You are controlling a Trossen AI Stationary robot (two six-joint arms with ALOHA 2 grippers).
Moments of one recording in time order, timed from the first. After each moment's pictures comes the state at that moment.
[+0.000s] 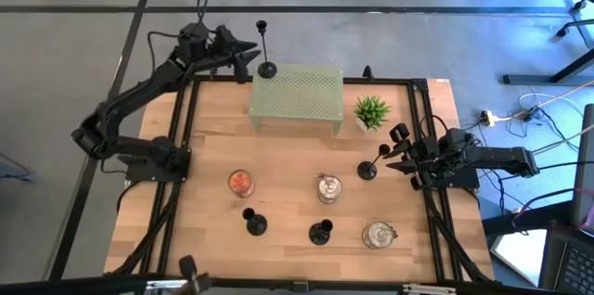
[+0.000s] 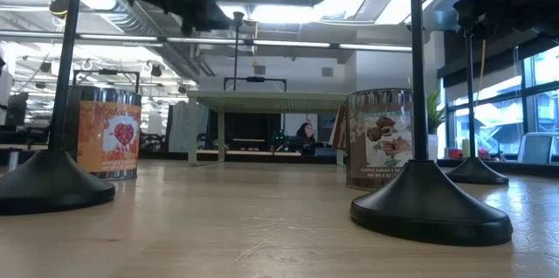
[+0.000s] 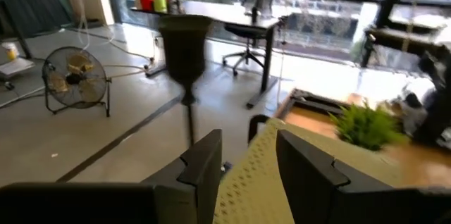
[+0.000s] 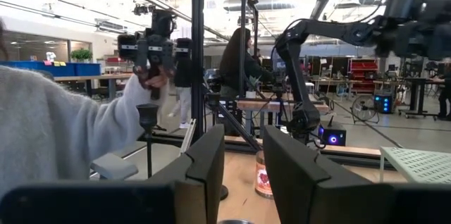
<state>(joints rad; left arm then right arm) 0.90 1.19 0.99 0.02 0.39 0.06 0.00 0.00 0.01 0.27 -0.32 0.09</state>
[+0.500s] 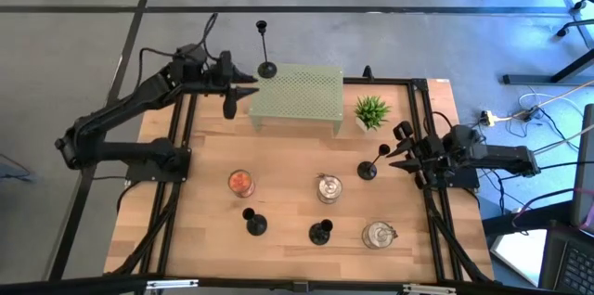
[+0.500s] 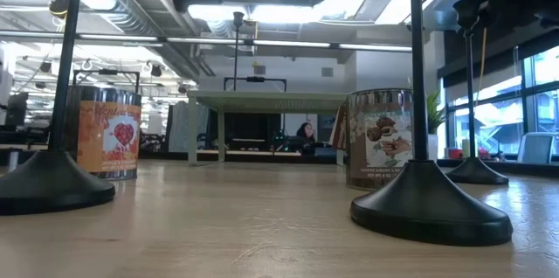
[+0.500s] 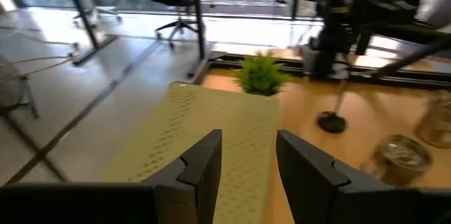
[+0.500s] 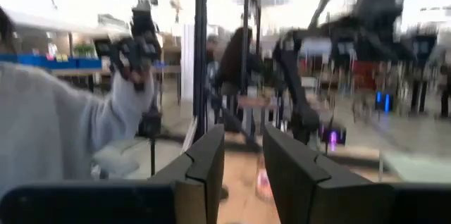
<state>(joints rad) 0.65 0.99 0.99 -0.32 0.39 0.15 0.00 0.02 0.11 0.14 -0.33 0.07</state>
